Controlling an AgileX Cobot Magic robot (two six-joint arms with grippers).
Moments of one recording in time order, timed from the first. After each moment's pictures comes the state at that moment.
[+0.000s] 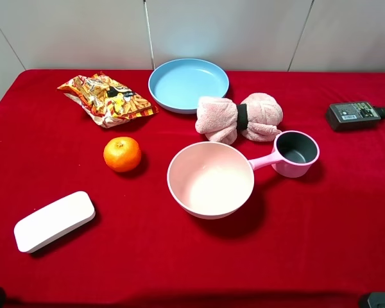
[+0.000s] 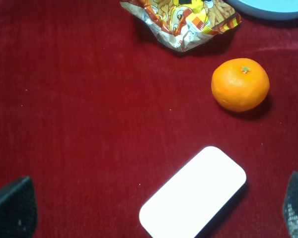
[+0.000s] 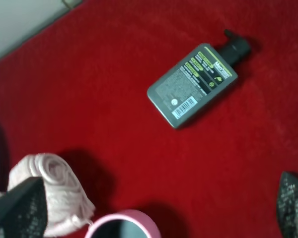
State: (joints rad) left arm -0.09 0.00 -0.49 -0.01 1.07 0.05; right arm -0.03 1.36 -1.27 -0.08 0.99 0.51
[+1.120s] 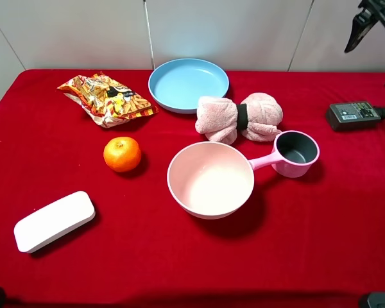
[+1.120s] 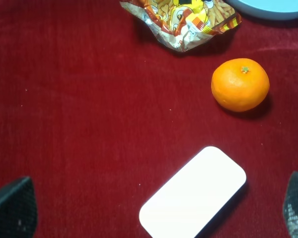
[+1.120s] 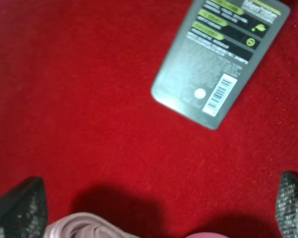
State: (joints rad) left arm -0.09 0.00 -0.49 -0.01 1.07 0.05; right arm -0.11 1.90 -1.56 0.09 1.06 0.78
